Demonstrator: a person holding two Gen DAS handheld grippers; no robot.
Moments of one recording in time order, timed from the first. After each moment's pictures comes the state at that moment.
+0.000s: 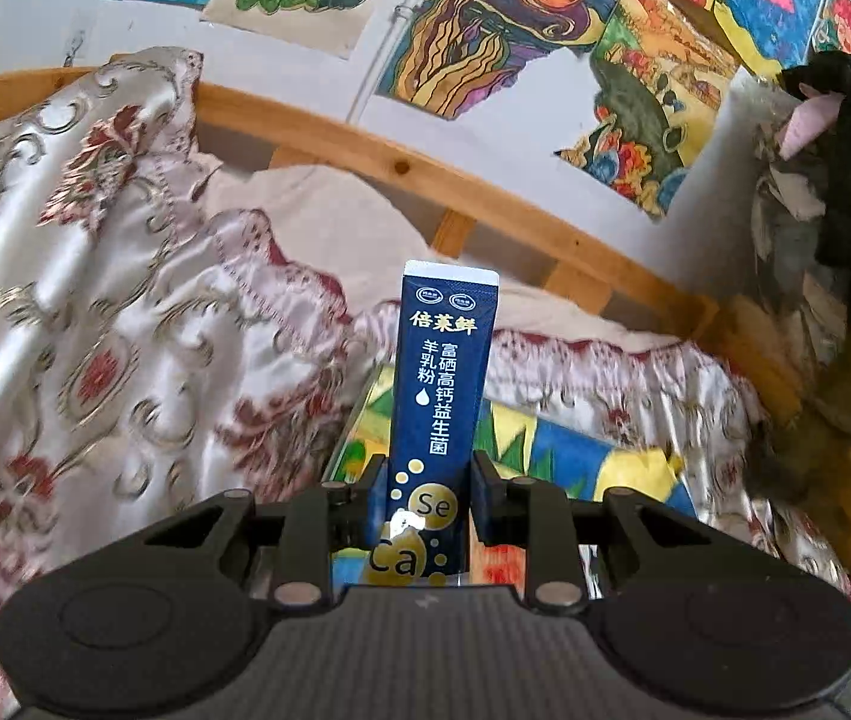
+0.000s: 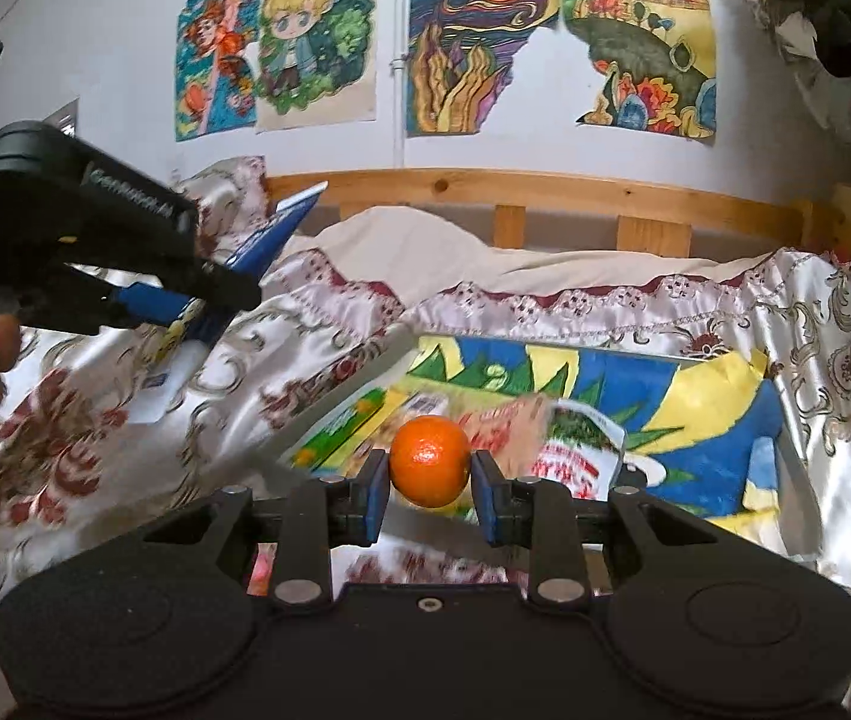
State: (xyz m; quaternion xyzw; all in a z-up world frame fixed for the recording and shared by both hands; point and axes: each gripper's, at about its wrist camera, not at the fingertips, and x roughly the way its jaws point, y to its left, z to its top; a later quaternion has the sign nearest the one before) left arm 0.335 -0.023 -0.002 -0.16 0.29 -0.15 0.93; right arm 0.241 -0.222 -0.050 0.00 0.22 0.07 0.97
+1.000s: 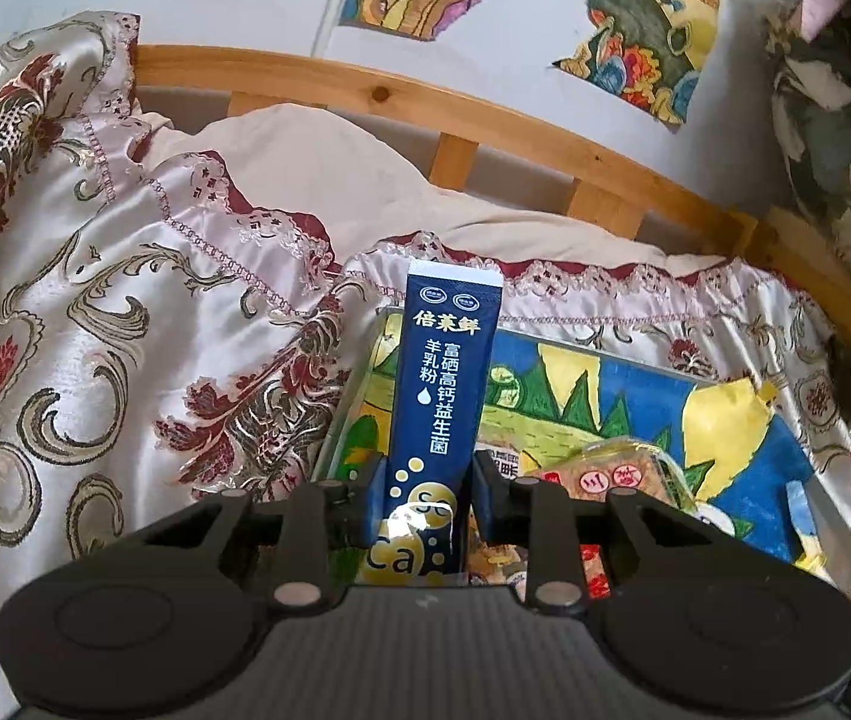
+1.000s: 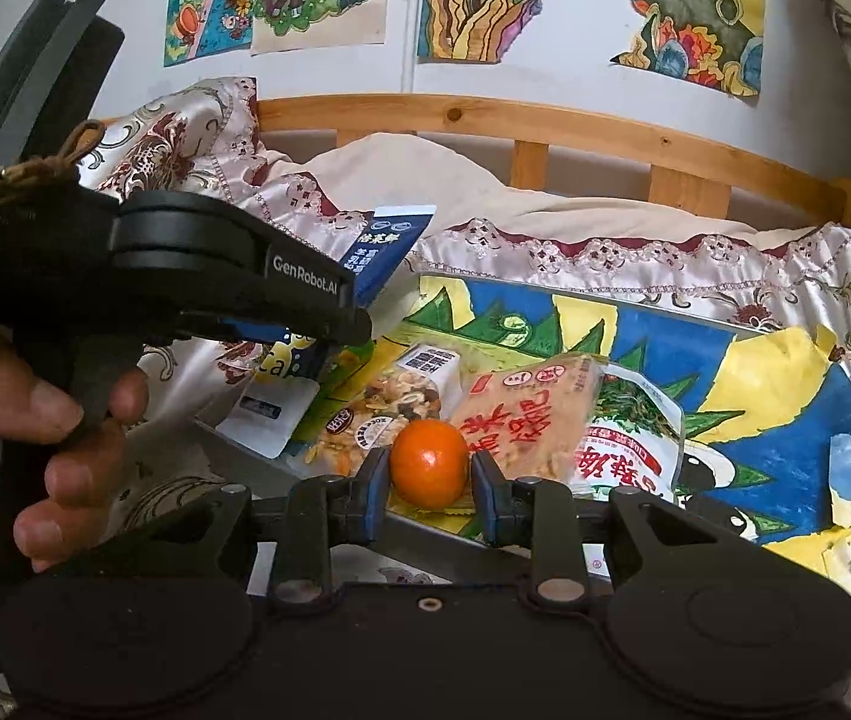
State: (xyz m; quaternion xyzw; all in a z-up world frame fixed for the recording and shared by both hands) left arm 0.396 -0.063 -0.078 -0.09 0.31 -0.16 0.94; right arm 0.301 -0.200 -0.097 -0.03 0.27 0.06 0.96
